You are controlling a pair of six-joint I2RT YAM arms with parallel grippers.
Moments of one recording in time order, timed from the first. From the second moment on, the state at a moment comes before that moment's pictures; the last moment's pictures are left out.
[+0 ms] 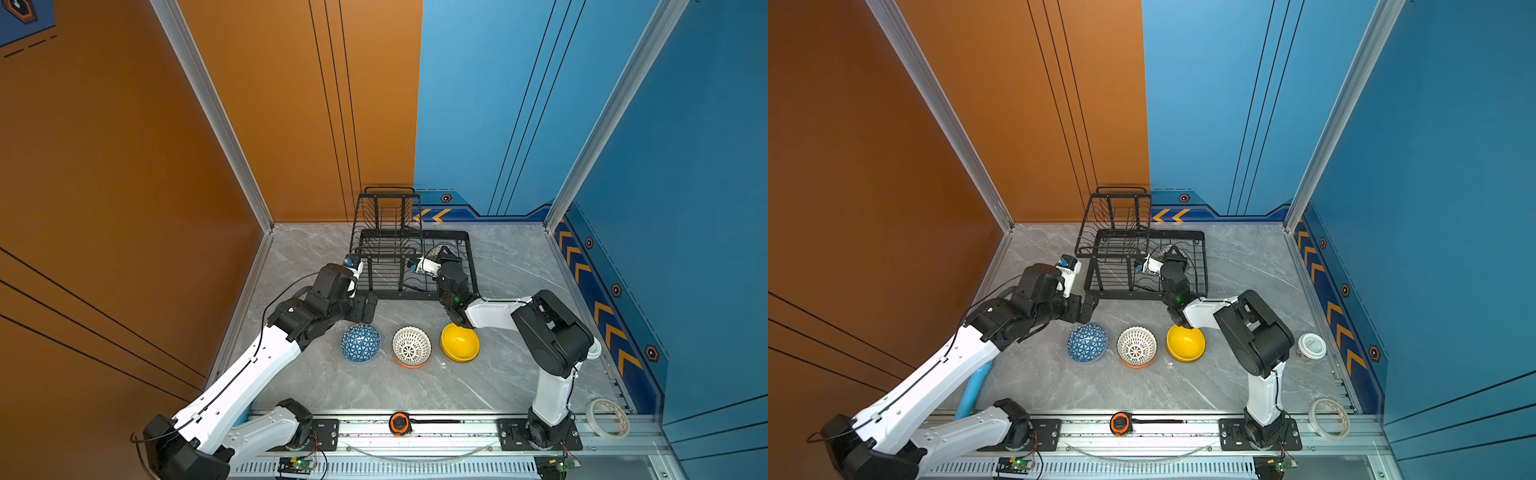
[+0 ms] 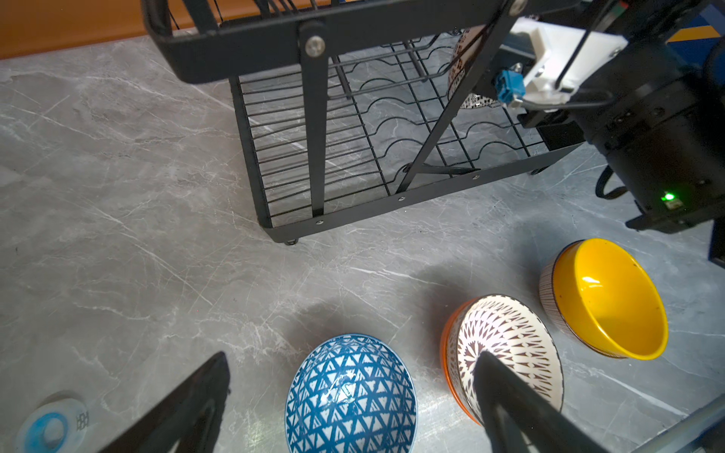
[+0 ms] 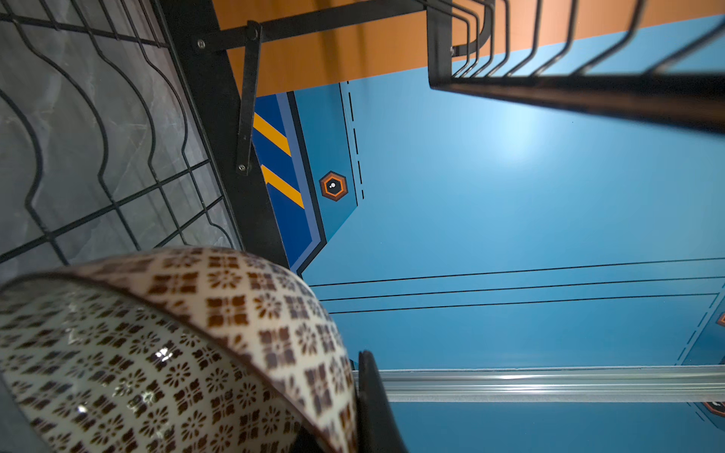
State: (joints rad) left arm -0.55 1.06 1.03 -0.74 -0.09 -0.22; right arm 0.61 1.91 0.98 0.86 0.66 -1.37
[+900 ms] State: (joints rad) left arm -0.55 1.06 1.01 -0.78 -0.09 -0.22; right arm 0.55 2.23 1.29 0.93 0.51 -1.43
